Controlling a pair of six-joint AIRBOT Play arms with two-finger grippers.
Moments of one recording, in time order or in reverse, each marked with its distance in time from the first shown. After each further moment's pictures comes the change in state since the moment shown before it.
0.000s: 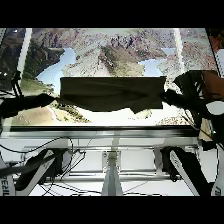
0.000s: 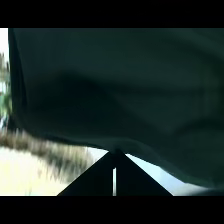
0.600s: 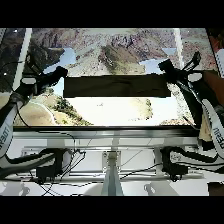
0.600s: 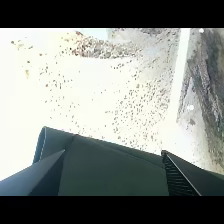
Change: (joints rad) left arm -0.335 -0.452 0.203 -0.271 0.686 0.000; right arm 0.097 -0.599 0.323 0.066 -0.486 0.003
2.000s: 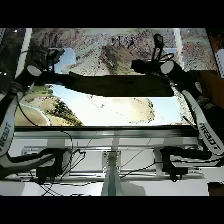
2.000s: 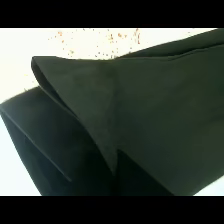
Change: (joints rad) left arm -0.059 0.013 0.248 0.587 -0.543 -0.031; right arm 0.383 -0.107 0.255 -0.233 0.140 -0.081
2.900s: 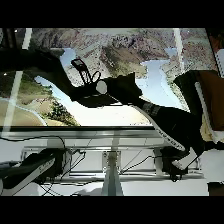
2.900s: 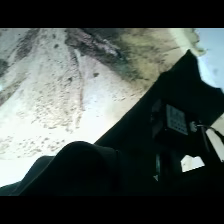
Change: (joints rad) left arm -0.025 0.333 0.188 -0.093 -0.236 -0.015; right arm 0.552 -0.298 0.424 -0.089 0.147 0.077
